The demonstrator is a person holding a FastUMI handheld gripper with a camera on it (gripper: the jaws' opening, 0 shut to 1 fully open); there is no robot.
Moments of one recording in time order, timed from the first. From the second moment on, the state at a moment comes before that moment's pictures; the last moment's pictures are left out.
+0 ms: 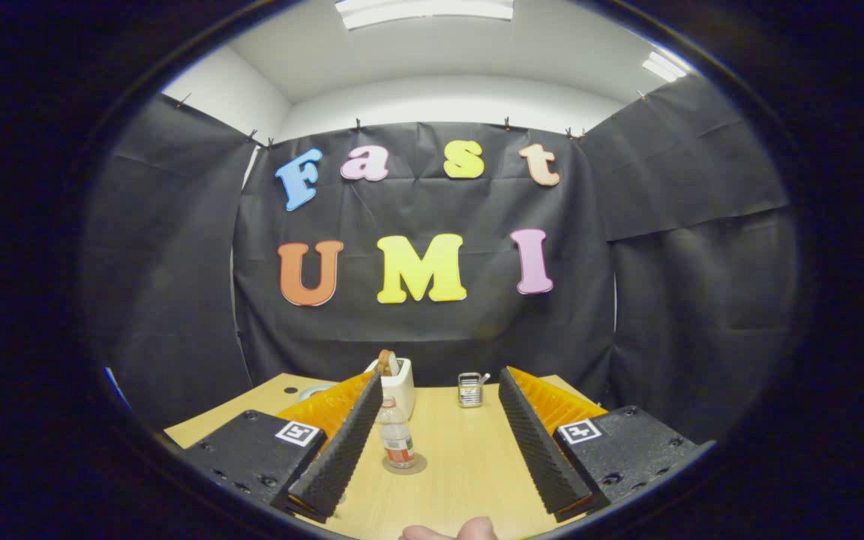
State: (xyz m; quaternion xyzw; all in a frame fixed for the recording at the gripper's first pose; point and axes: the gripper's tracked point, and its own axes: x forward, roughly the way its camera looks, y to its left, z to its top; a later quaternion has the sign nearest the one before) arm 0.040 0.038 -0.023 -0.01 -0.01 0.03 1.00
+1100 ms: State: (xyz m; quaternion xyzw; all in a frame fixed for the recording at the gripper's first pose) arm -0.083 0.009 -0.005 -0.04 -0.04 -0.01 1.00
